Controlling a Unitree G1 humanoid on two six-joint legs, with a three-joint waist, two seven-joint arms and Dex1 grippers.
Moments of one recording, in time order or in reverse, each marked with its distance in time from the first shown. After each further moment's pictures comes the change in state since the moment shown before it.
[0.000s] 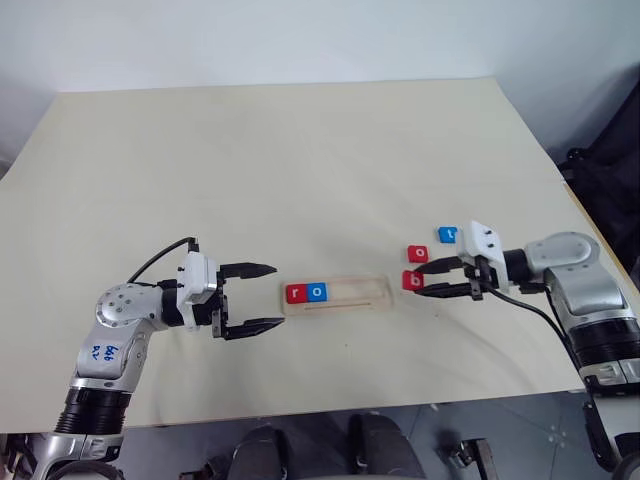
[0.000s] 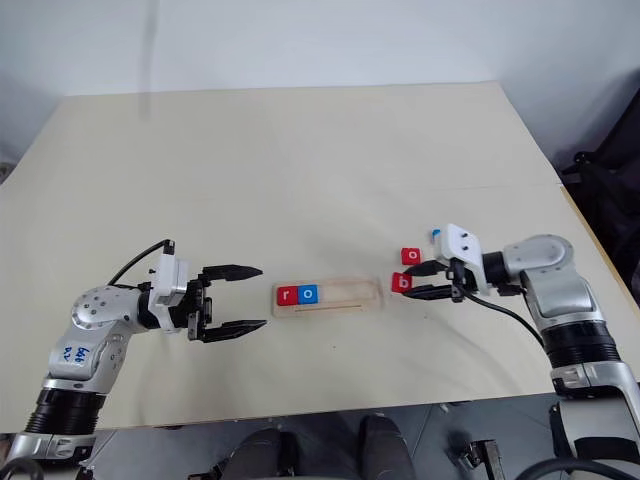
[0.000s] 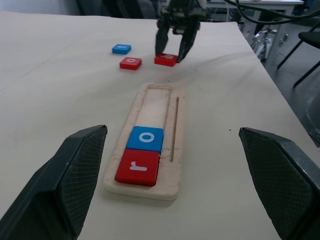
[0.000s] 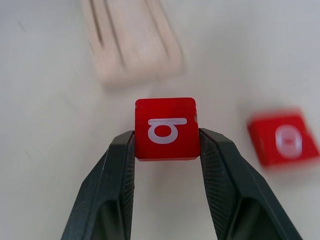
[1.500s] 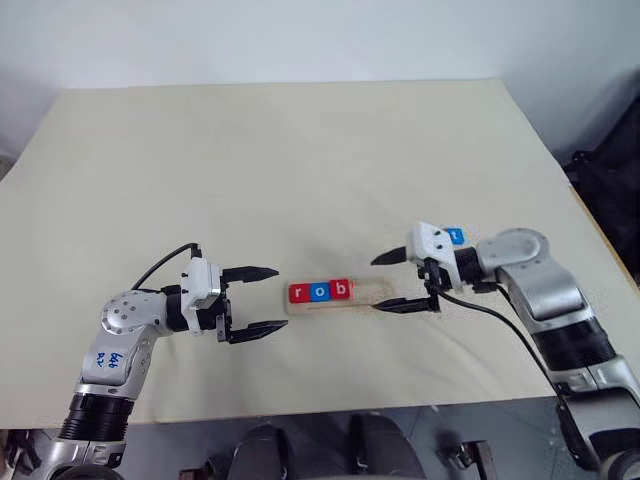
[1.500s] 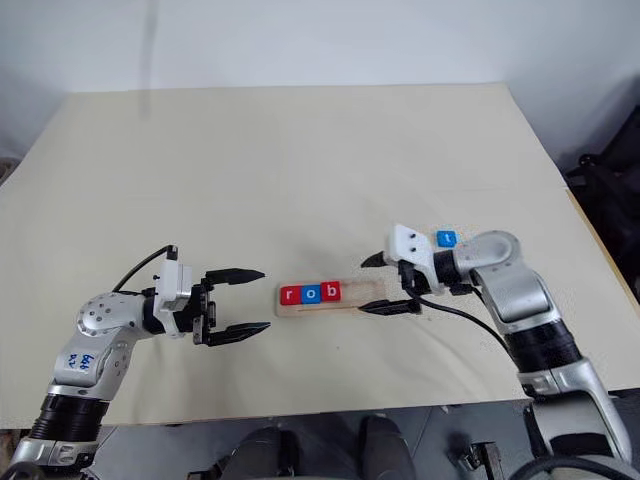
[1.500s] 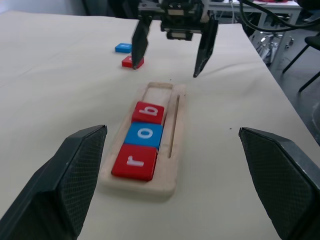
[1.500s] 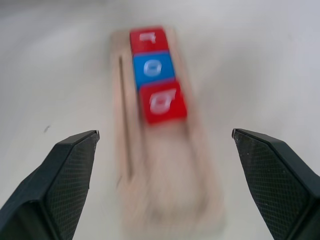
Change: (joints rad) left arm 0.030 -0.015 -0.018 -0.008 -0.001 -0.023 0.048; right arm 0.031 0.087 0.059 -0.248 -0.008 0.188 -0.127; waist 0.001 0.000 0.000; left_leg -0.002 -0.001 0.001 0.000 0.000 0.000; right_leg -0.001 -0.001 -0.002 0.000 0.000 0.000
